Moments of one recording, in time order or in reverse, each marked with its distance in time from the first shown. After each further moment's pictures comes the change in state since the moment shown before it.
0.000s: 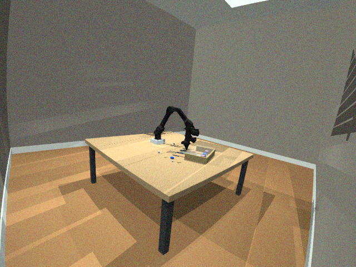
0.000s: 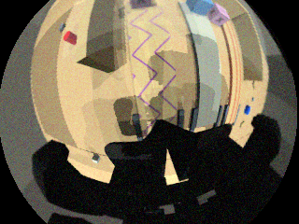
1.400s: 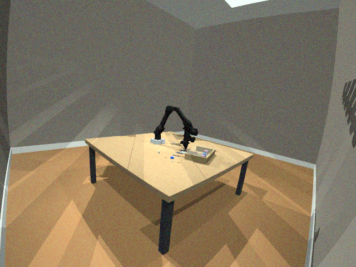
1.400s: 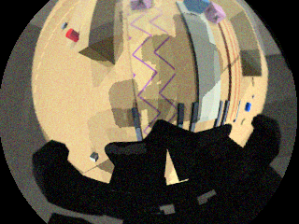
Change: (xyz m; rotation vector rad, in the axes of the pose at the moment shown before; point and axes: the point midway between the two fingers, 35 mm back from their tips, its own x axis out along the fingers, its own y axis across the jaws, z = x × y) arm 0.001 0.000 -0.011 0.002 -0.018 -0.001
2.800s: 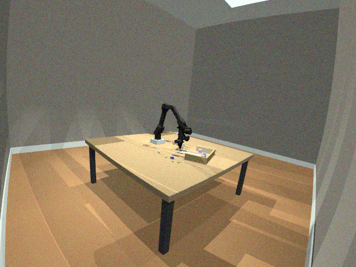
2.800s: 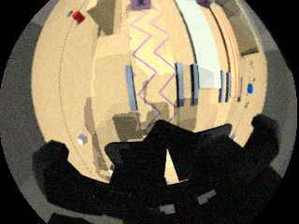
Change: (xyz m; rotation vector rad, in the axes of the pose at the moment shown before) arm 0.000 0.000 -0.060 0.000 -0.004 -0.001
